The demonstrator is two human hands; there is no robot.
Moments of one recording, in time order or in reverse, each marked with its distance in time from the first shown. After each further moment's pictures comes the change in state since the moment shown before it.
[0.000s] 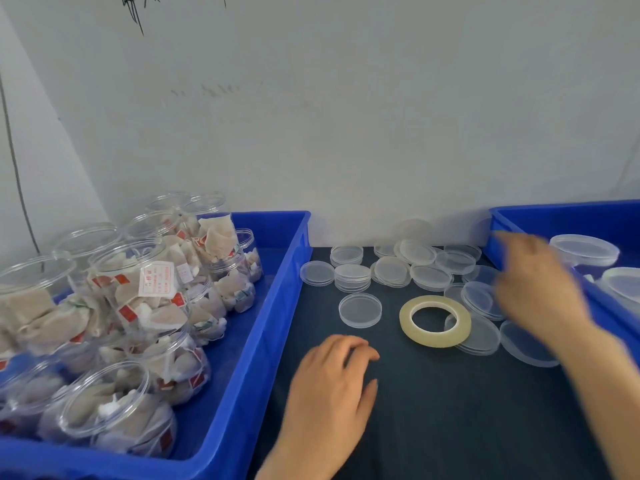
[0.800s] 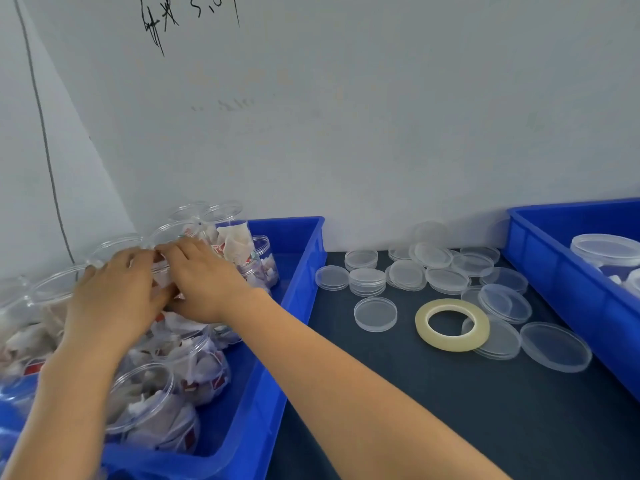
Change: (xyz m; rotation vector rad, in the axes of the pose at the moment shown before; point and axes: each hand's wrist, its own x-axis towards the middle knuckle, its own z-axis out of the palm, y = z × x) left_hand 0.003 -0.171 -0.166 0.537 0.086 -0.687; right_hand -0.045 -0.364 0.055 0.600 -0.353 -0.980
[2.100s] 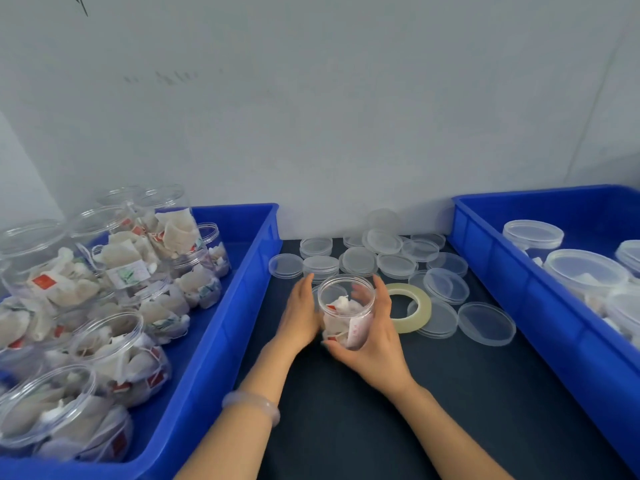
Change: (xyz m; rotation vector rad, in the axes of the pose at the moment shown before) left_hand -0.032 0.247 0.177 -0.857 -0.502 0.217; right_hand -0.277 0.138 -0.014 0.381 0.551 0.594
